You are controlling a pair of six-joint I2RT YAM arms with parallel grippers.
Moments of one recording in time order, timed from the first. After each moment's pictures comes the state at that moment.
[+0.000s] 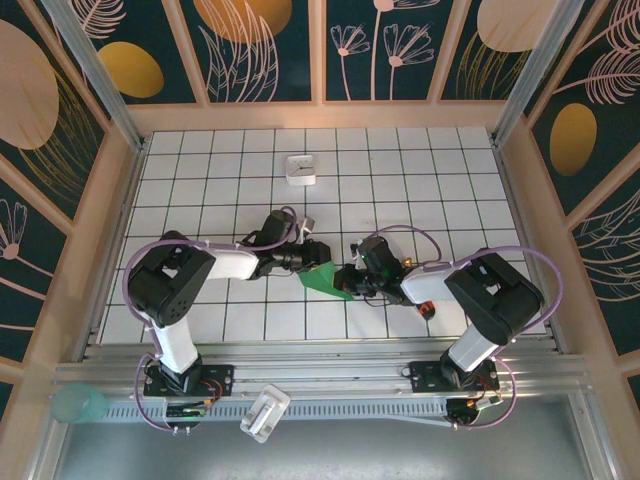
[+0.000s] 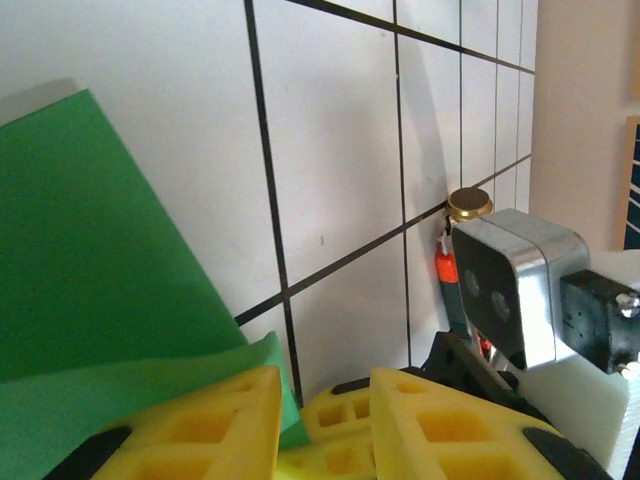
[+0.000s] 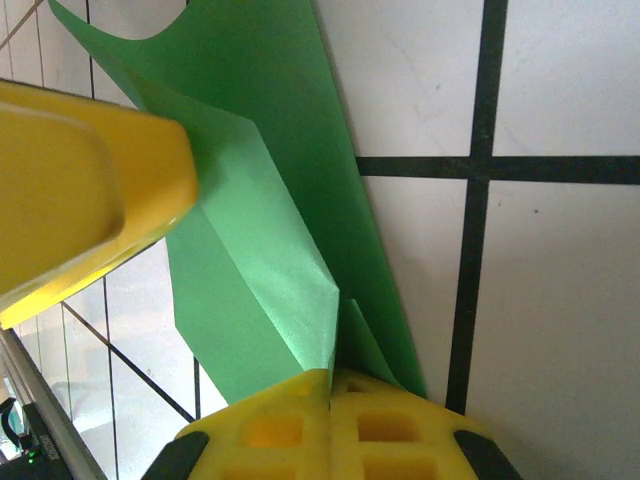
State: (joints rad) left arm -0.63 1.82 0.81 0.31 0.59 -0.93; right arm 0.71 1.61 0.51 0.31 -0.36 0.87
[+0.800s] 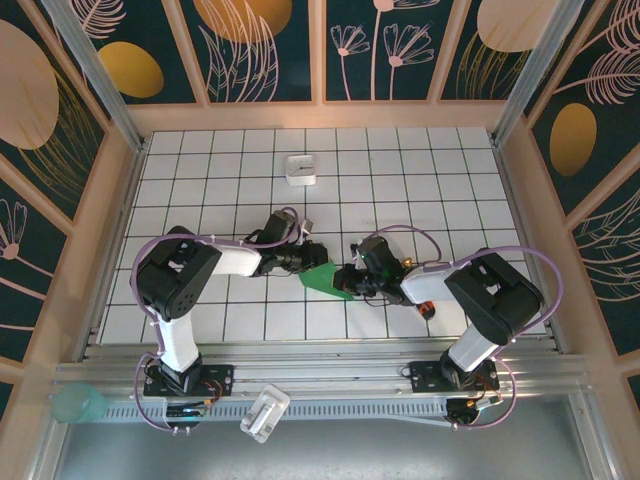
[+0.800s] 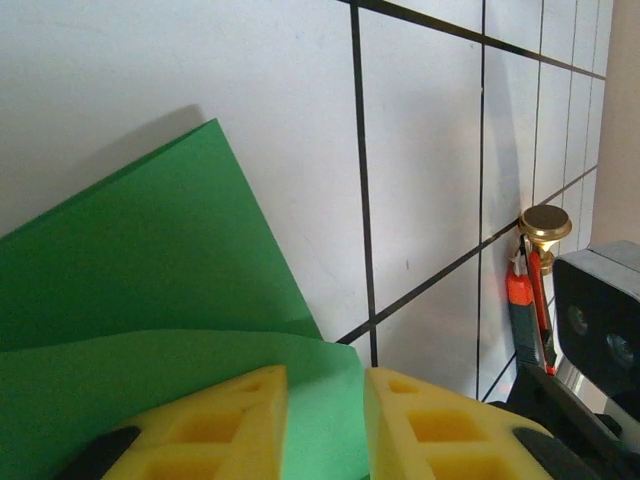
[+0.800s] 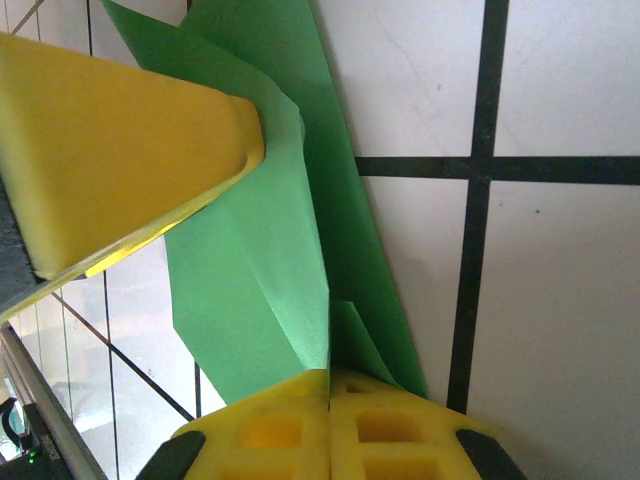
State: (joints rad) left arm -0.61 1.87 0.83 0.25 0.53 -0.87; right arm 0.71 1.61 0.51 0.31 -0.36 0.87
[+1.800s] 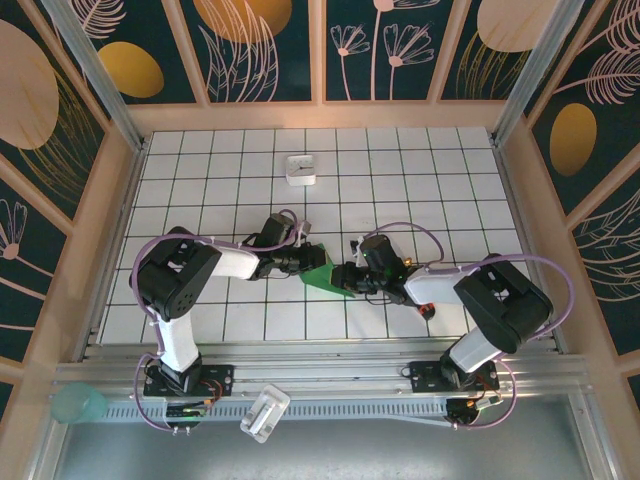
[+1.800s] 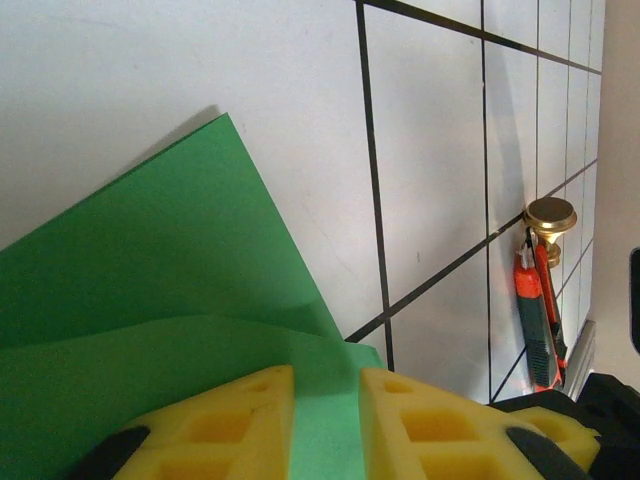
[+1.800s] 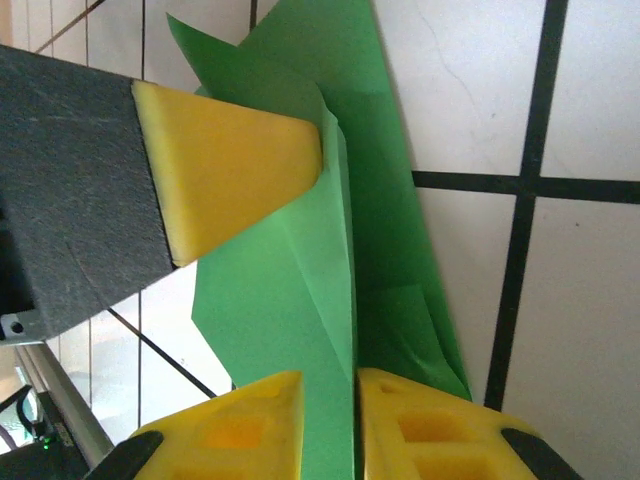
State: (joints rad) left arm -0.61 1.87 0.79 0.31 0.53 -0.84; right arm 0.71 1.54 0.51 0.28 -0.36 0.84
